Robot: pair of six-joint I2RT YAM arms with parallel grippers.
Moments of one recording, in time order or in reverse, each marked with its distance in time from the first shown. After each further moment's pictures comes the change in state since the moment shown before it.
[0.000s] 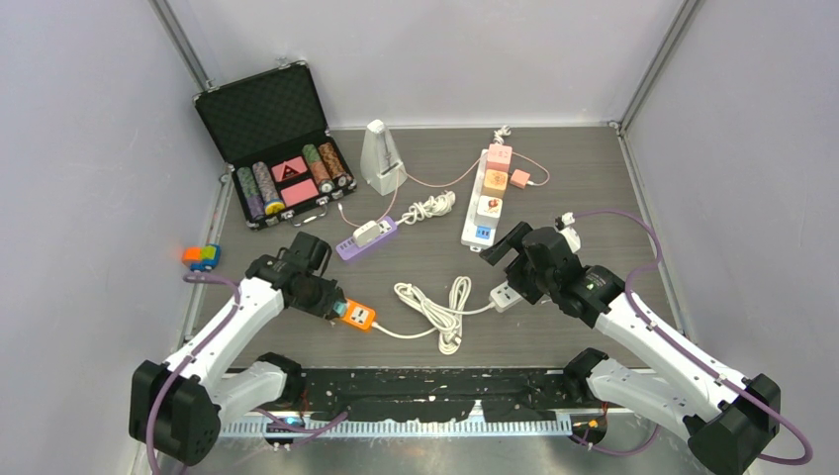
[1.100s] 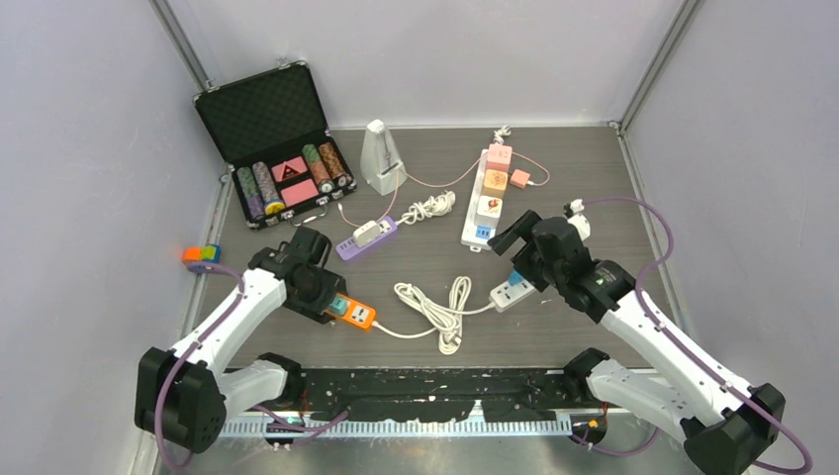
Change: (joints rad) left arm 0.029 0.067 0.013 0.009 0.003 0.079; right arm -0.042 -0.002 0.050 -0.018 0.023 -0.085
